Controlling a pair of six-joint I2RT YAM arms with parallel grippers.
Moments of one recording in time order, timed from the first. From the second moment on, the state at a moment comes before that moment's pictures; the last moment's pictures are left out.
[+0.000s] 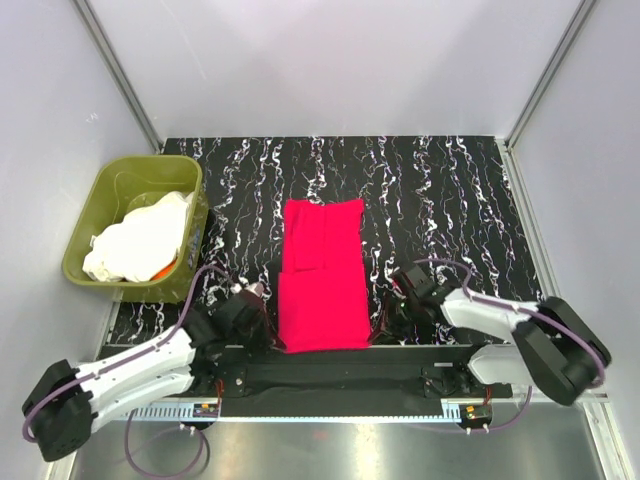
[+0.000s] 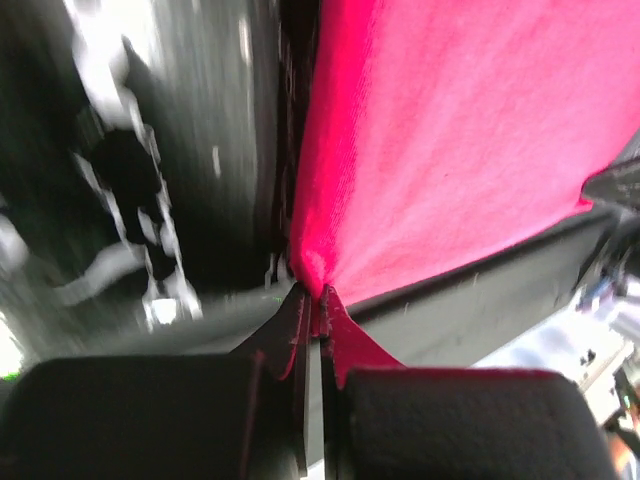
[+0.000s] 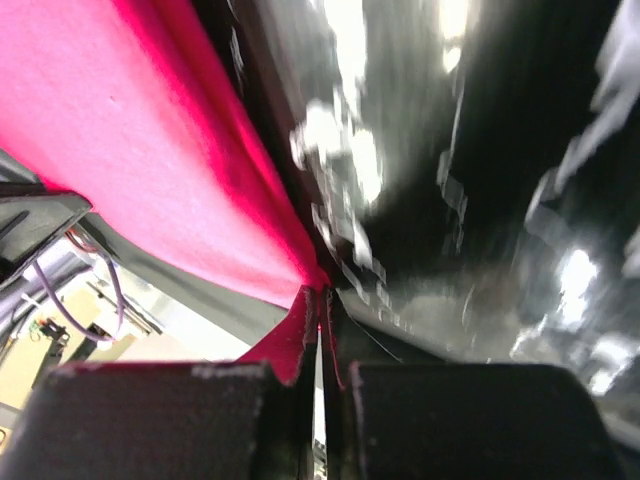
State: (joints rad) left arm -0.82 0.78 0.24 -0.44 0.16 -1.11; right arm 0.64 1.29 0.42 -0.27 -0.47 0.97
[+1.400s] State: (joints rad) left arm -0.43 1.17 0.85 -0.65 0.19 -0.82; right arm 0.50 1.57 0.99 -0.49 -0.50 0.87
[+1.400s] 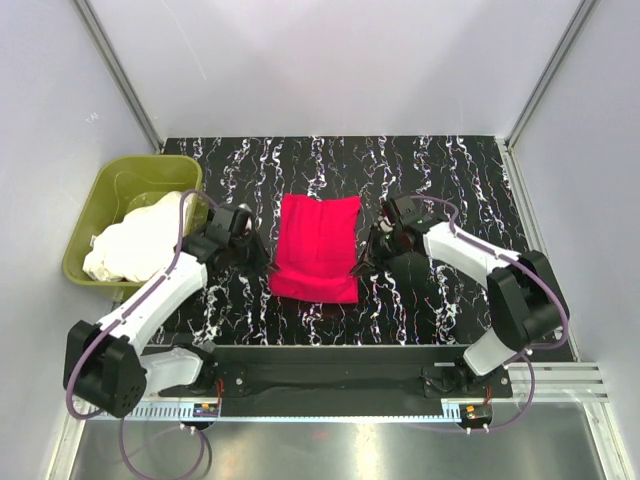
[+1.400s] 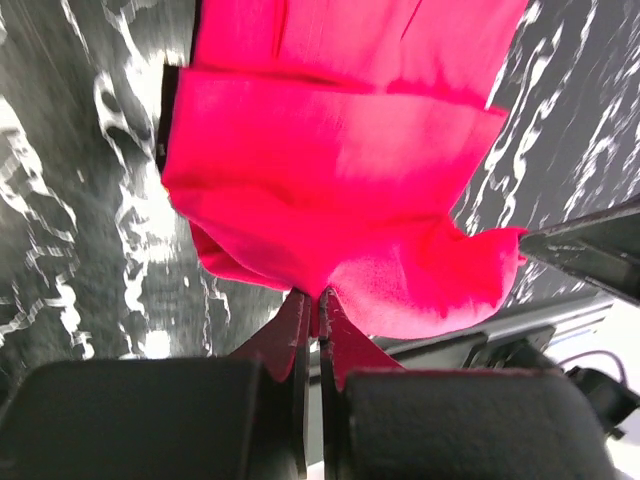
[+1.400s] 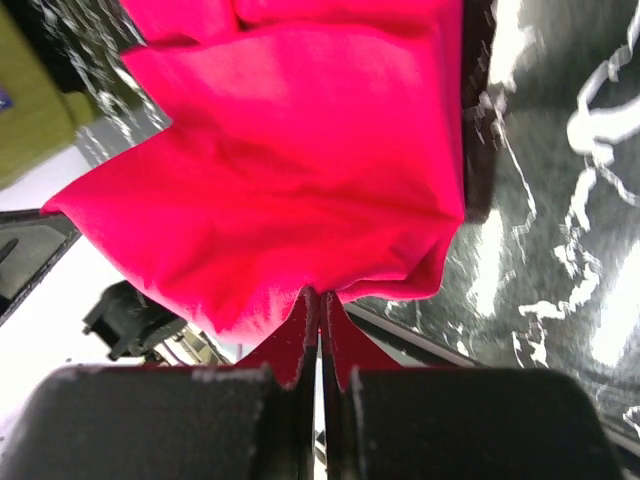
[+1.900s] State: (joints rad) left arm -0.24 1.39 1.11 -0.63 0.31 -0.71; right arm 0.37 1.77 1.30 -0.58 -0.59 0.79
